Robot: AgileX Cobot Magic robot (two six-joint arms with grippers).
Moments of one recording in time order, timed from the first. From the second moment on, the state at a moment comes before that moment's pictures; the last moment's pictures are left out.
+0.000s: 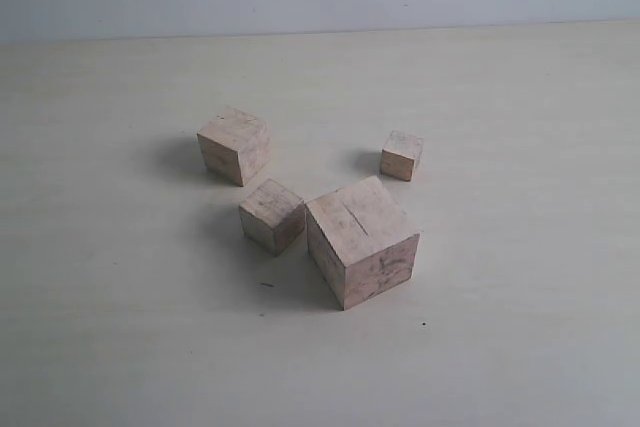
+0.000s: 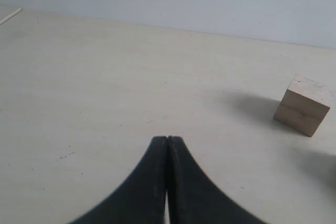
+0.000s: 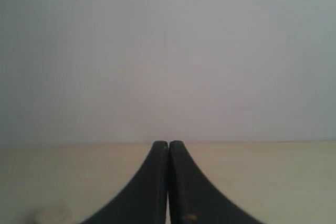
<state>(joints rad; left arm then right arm) 0.01 0.01 0.00 -0.06 0.37 -0.05 0.14 0.64 -0.83 0.54 0.53 -0.36</state>
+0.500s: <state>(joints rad) 0.01 0.01 0.00 -0.06 0.37 -0.05 0.43 1.24 -0.90 0.85 0.98 -0.73</state>
